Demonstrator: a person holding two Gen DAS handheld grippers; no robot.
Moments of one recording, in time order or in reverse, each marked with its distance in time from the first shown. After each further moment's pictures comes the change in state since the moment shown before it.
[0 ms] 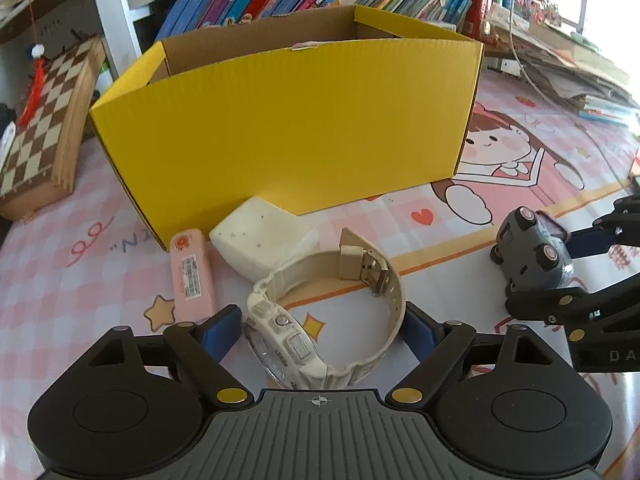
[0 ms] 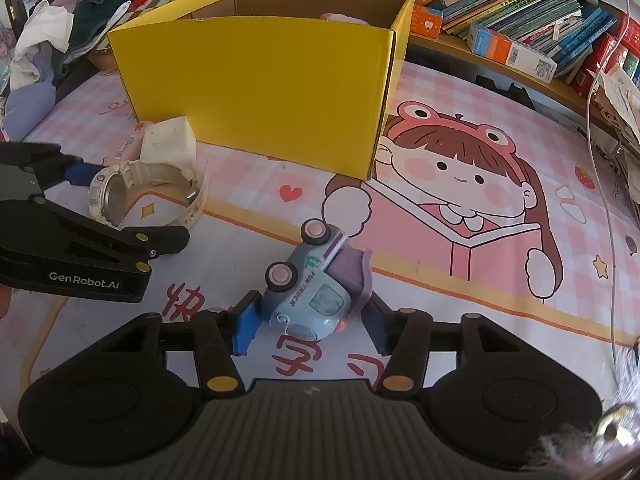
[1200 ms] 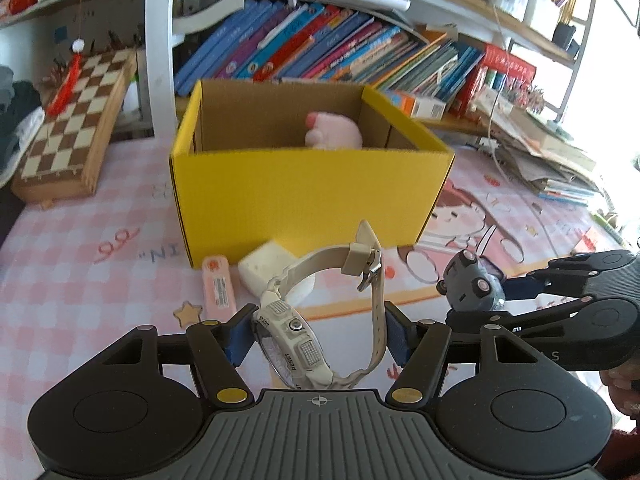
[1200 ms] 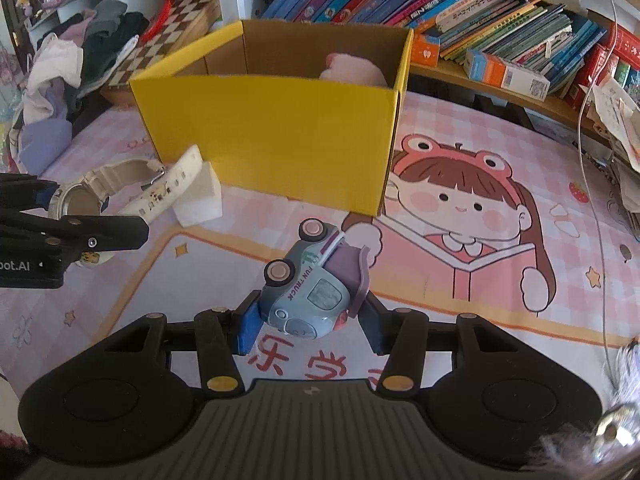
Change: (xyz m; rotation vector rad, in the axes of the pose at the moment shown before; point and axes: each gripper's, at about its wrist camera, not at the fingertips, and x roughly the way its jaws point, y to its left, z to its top) left arm -0.077 0.027 0.007 -0.133 -0.130 -0.113; right arm -0.032 0.010 0.016 0.040 -0.064 0.028
